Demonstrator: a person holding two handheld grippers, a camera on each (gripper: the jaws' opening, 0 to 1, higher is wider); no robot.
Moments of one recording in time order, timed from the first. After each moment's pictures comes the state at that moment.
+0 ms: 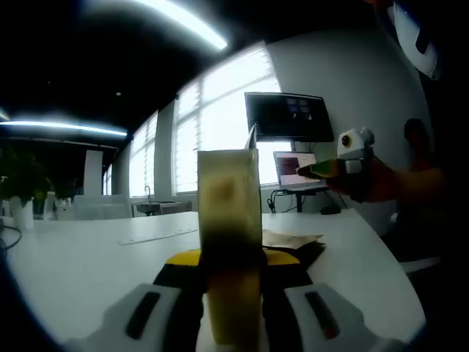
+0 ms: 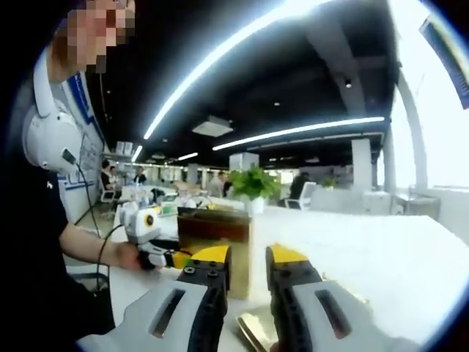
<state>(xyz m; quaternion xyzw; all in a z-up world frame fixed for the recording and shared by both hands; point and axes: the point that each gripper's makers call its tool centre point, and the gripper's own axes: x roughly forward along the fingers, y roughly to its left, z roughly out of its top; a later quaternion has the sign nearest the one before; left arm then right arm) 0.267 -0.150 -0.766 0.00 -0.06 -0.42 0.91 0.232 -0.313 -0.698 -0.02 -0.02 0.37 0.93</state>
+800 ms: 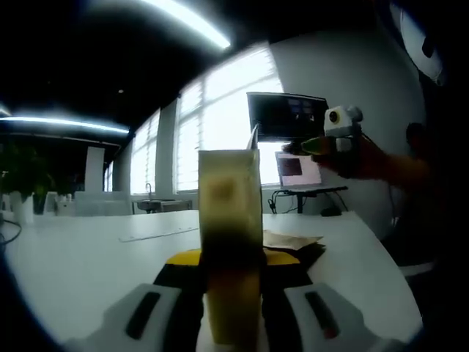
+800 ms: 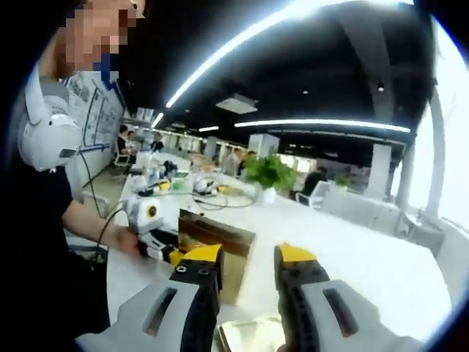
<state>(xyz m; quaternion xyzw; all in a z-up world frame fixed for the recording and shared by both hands) 0.269 -0.148 -0.766 -0.01 -0.05 -0.42 0.91 0.248 -0.289 -0.653 -0.13 0.00 0.42 0.90</state>
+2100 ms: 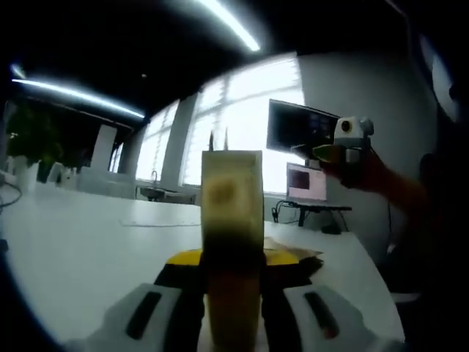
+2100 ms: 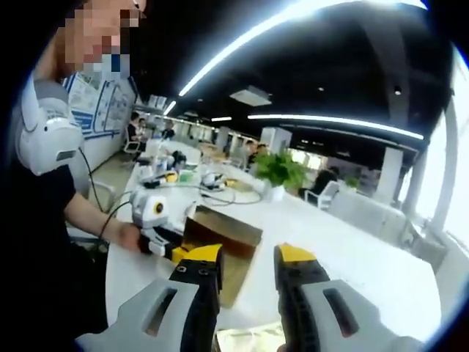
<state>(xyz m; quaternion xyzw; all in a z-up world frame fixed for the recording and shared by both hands) 0.276 -0.137 -0.767 -0.08 -0.03 -0.40 0.91 0.257 -0.269 -0.644 -0.18 0.02 0.44 0.88</state>
